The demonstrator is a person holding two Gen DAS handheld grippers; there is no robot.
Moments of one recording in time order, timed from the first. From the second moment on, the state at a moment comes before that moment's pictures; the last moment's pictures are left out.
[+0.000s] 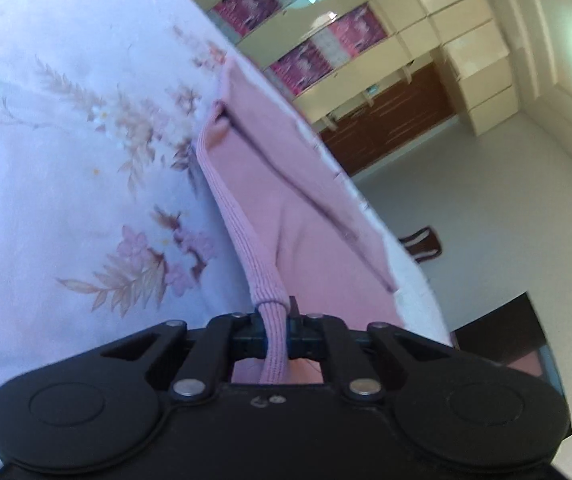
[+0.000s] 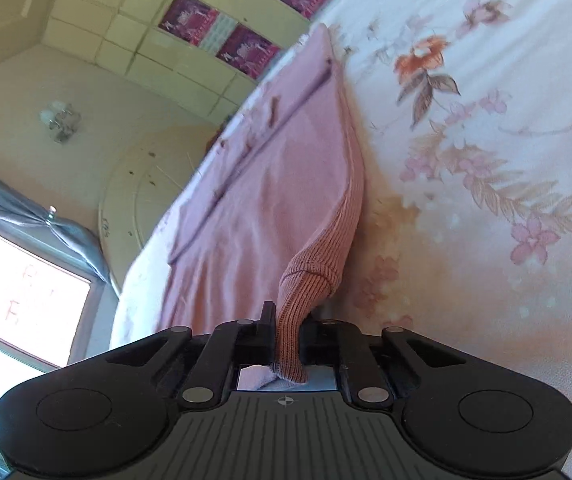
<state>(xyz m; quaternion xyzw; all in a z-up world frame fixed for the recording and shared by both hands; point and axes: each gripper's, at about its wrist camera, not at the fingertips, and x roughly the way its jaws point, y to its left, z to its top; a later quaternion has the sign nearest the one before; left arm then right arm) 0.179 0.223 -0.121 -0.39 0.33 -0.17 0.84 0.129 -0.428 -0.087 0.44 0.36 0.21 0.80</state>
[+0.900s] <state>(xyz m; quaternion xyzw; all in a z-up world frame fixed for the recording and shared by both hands) 0.348 0.204 -0.024 -0.38 0.29 -0.12 0.87 0.264 -0.404 0.039 0.38 0.27 0.14 0.88</state>
